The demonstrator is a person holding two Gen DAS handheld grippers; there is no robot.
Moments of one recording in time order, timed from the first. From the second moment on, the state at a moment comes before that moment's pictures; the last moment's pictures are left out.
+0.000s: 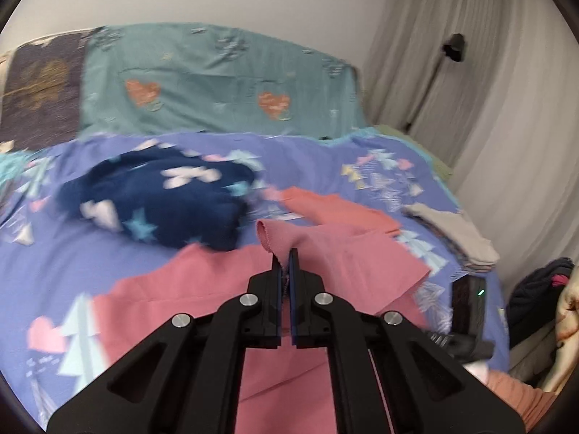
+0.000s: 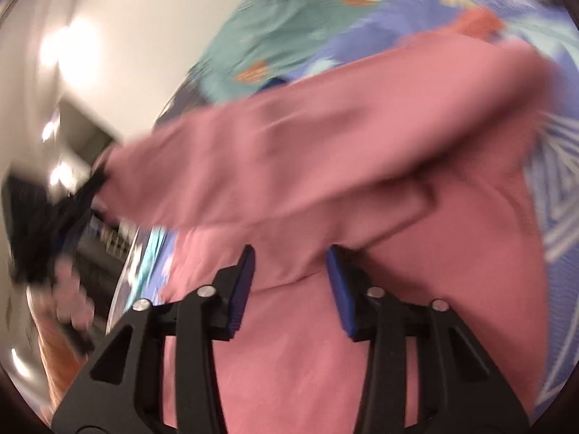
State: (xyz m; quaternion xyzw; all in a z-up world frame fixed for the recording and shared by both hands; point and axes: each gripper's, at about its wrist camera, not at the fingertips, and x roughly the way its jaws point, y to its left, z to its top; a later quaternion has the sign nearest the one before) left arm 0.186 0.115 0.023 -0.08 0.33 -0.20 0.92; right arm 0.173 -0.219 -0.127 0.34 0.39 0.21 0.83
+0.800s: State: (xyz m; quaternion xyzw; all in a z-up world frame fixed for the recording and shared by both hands) left arm 0.176 0.176 -0.066 -0.07 0.41 -0.09 0.90; right arm 0.170 -0.215 -0.122 0.32 0.39 0.21 0.84
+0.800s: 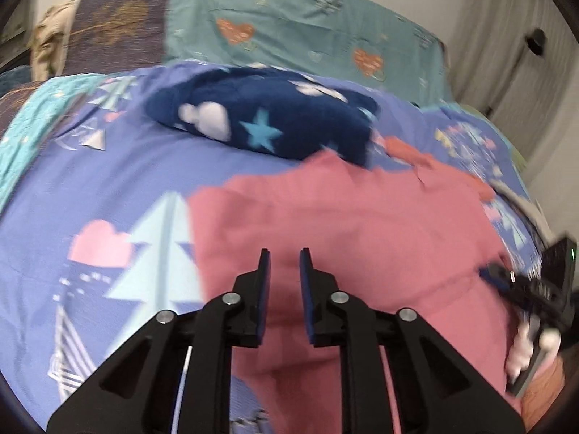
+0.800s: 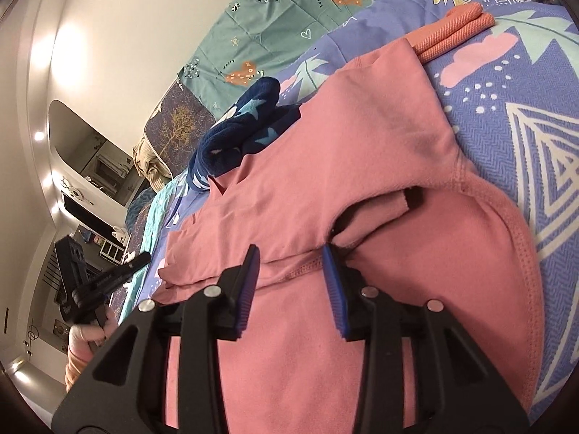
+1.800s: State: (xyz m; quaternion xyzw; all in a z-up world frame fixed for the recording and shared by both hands) left arm 0.168 0.157 -0.104 -0.02 0.41 -0.07 0.91; right arm 0.159 -0.245 -0.097 0.19 0.42 0.02 0.89
